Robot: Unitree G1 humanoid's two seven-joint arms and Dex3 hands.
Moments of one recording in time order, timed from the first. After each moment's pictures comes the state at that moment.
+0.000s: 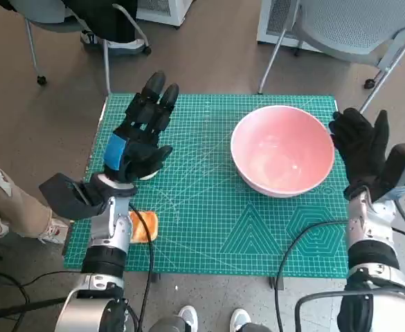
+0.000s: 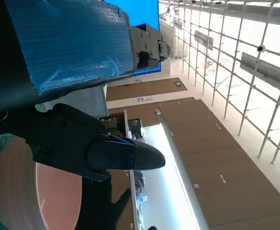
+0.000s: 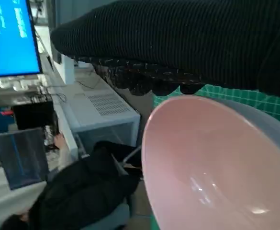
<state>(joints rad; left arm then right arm) -0.65 0.11 0.23 0.71 -0.39 -0.58 -0.70 -0.88 -0.31 -0.37 1.30 0.17 -0.36 0.25</state>
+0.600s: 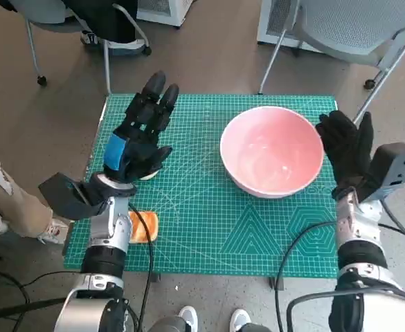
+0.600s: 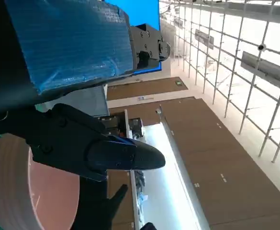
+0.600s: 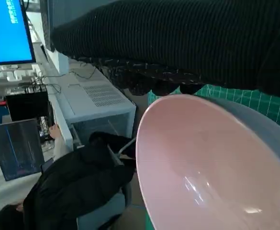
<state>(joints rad) -0.64 0.11 0.23 0.71 -0.39 -0.57 -0.71 -0.88 -0.26 -0.37 1.30 0.16 -0.37 0.25</state>
